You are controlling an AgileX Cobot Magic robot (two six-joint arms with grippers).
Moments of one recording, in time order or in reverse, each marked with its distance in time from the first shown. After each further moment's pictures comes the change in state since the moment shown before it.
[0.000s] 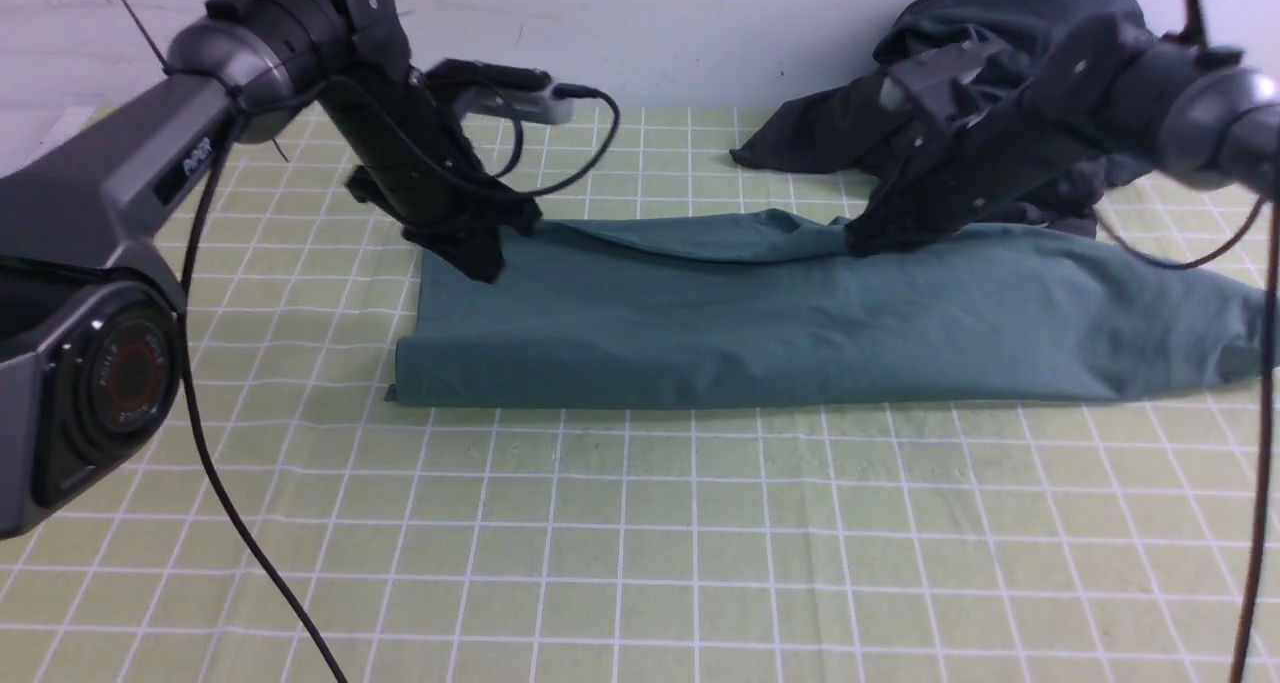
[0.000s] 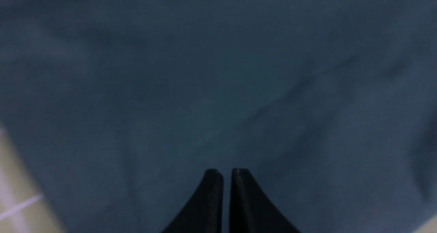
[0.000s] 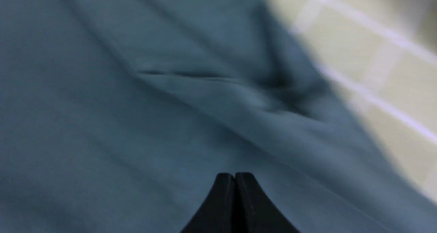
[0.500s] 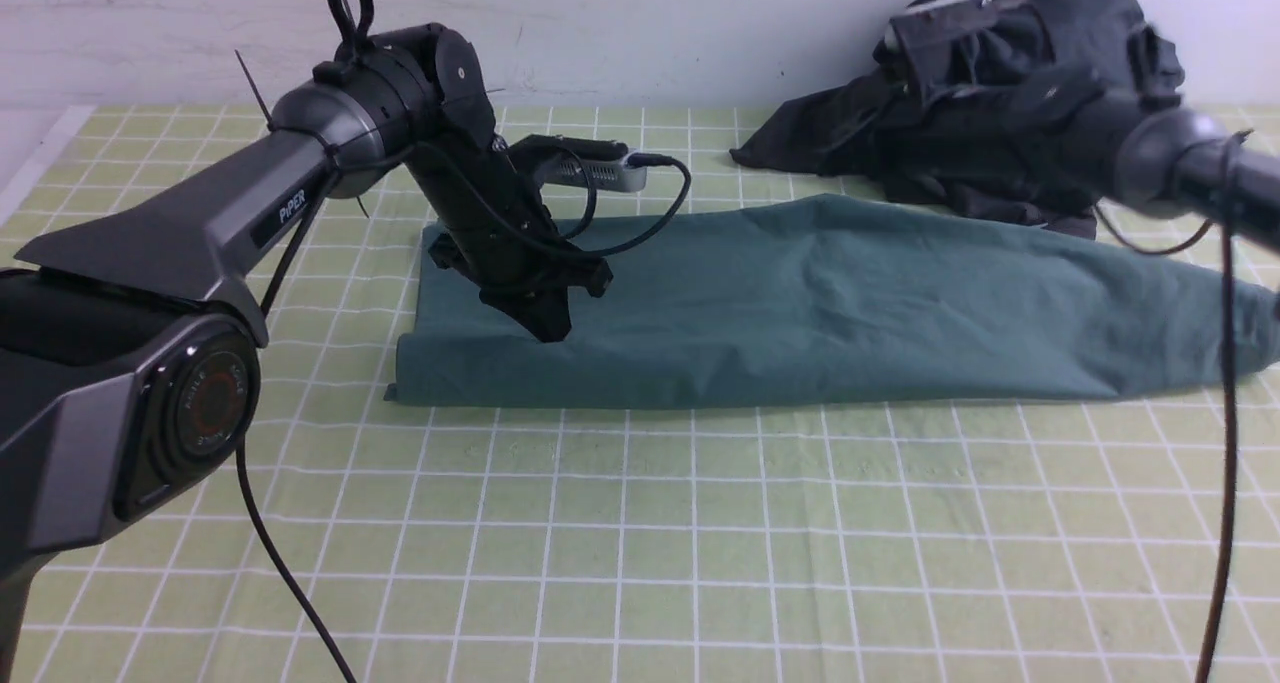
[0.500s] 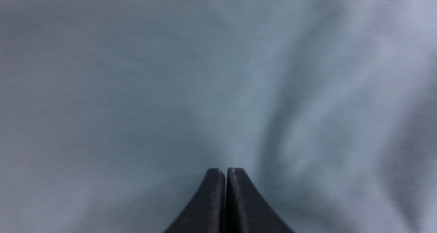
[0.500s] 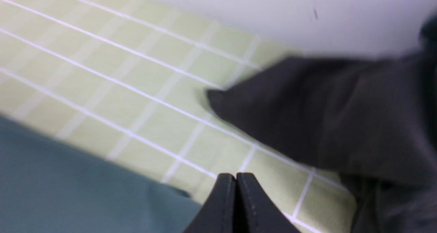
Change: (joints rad) right arm -0.011 -0.058 0.001 0.270 -0.349 -0.154; left arm -0.058 0.062 0.000 0.033 0.004 -0.090
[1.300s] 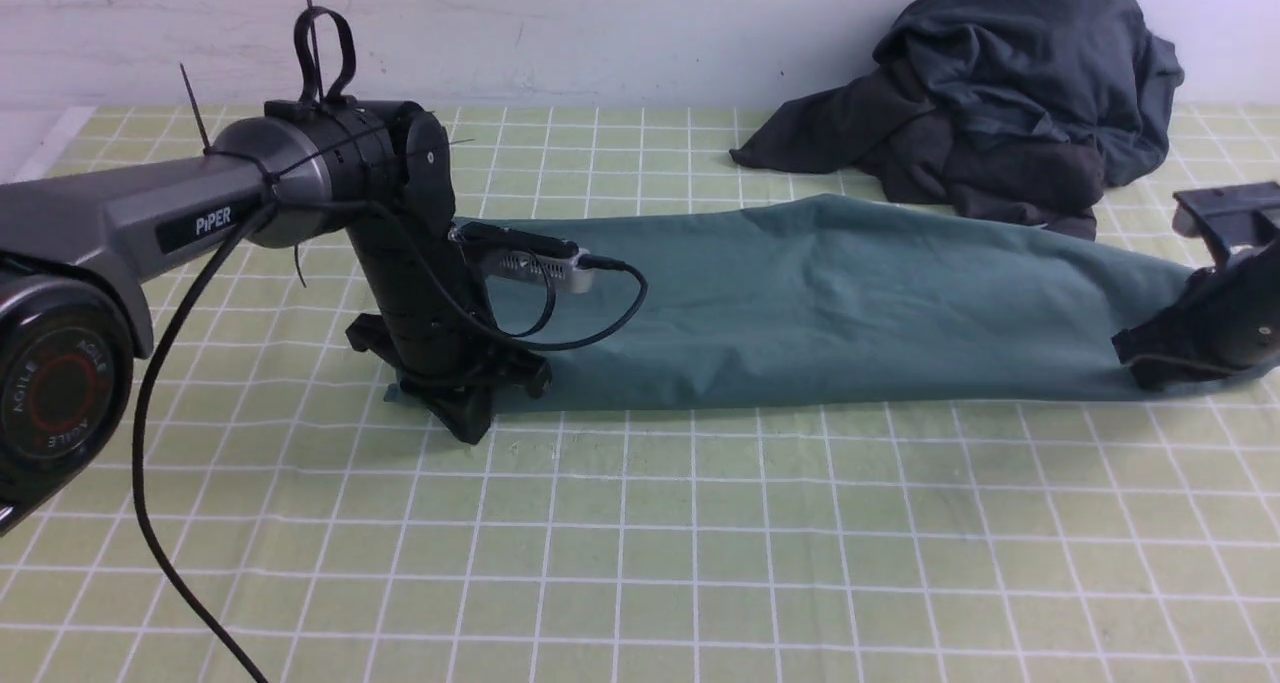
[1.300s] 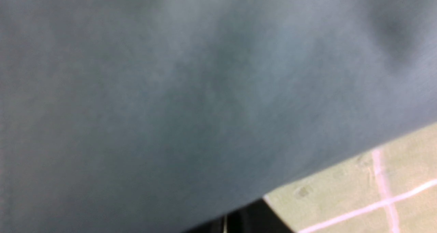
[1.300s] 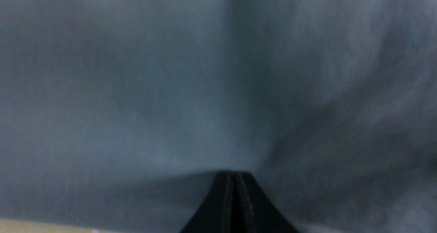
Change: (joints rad) right arm -0.354 -0.236 0.561 -0.525 0.199 0.391; left arm -0.013 -0.246 0.523 0.151 -0.135 -0.070
